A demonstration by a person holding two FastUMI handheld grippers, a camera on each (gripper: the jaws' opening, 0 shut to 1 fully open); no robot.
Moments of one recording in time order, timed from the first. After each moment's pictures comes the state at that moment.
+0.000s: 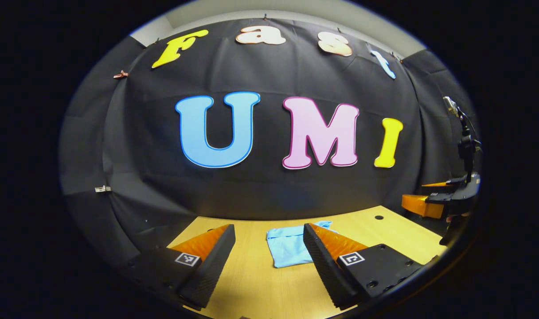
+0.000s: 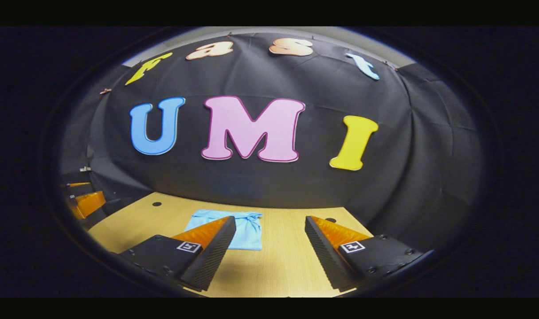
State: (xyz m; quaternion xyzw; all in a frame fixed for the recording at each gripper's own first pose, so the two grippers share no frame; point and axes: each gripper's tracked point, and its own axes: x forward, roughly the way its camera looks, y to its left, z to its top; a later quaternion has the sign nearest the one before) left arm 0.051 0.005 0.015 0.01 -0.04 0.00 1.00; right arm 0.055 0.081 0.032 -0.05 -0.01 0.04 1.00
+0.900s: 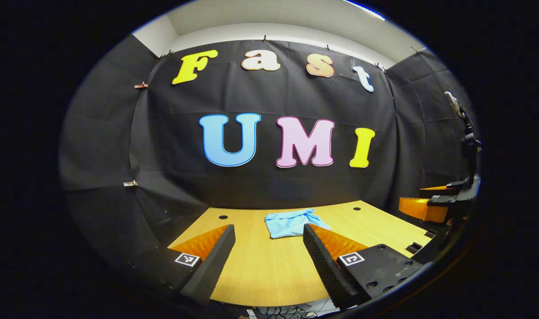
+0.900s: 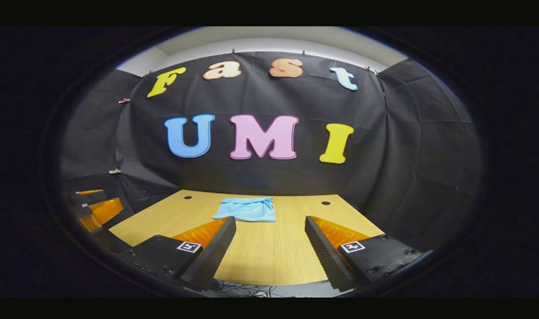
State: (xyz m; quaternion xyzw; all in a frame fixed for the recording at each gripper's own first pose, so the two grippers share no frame) left arm -0.152 0.011 -0.030 0.02 -0.05 0.00 1.00; right arm -0.160 0.070 -0.009 -0.03 -0.03 0.06 1.00
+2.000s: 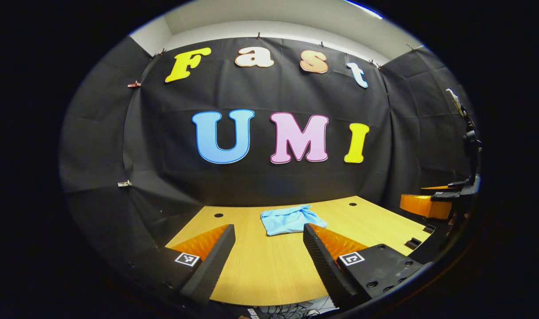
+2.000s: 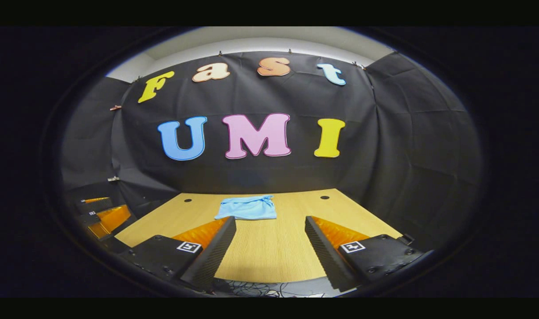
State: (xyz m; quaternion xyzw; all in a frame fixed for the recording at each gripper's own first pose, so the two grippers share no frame) left arm -0.137 0.003 -0.034 0.03 -0.05 -0.02 1.00; right arm -0.157 0.070 -0.025 0.01 -0.02 0.04 1.00
